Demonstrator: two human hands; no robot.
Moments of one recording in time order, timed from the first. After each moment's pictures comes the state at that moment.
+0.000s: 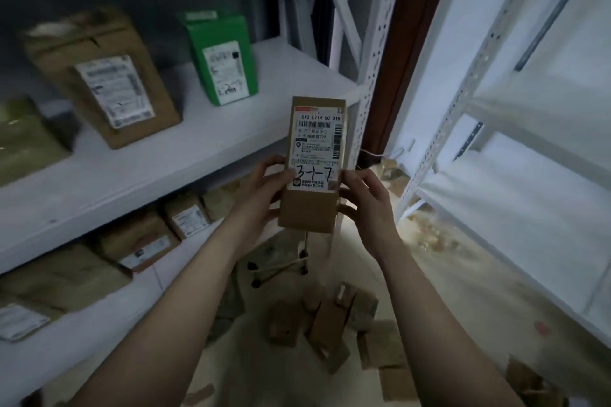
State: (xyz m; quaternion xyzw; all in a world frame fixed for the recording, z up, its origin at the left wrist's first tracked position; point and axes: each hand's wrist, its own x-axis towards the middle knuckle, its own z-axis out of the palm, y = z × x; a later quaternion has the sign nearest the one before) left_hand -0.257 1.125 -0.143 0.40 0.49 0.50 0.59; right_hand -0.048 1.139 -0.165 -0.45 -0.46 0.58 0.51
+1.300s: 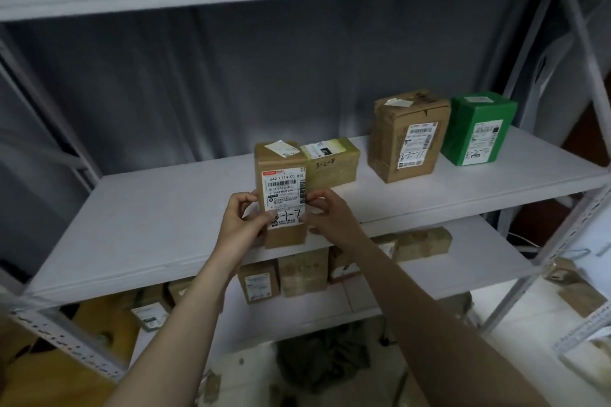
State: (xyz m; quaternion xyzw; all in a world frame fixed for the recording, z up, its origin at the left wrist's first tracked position) left_hand -0.714 0.881 -0.108 0.31 0.63 0.66 0.26; right_hand -0.557 1.013 -0.115 -0.30 -0.70 0.57 0.30
